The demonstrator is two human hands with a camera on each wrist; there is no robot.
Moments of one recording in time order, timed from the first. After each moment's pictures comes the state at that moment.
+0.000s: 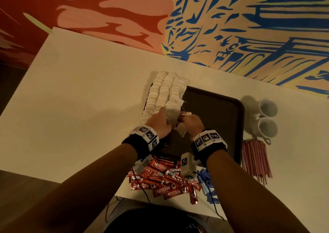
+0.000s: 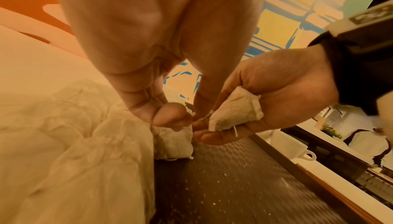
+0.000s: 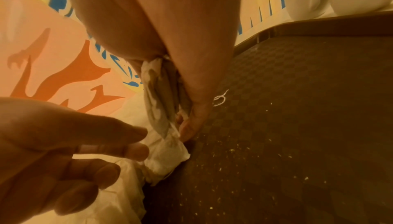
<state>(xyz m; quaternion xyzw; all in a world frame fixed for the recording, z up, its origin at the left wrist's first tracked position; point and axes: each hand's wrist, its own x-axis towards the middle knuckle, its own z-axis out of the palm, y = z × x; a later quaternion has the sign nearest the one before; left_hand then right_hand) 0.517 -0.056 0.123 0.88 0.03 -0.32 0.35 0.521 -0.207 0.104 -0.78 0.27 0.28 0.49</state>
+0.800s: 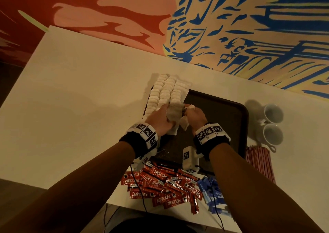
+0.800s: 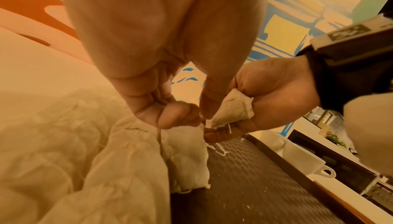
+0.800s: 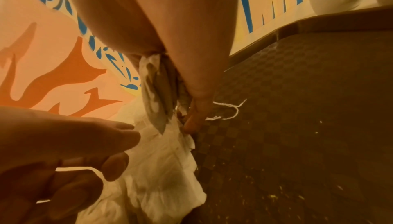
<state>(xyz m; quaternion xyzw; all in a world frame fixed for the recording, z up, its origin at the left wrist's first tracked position) 0.547 -0.051 0.118 0.86 0.01 -0.33 0.39 0.565 -0.204 0.112 -0.78 0.28 0.26 0.50</state>
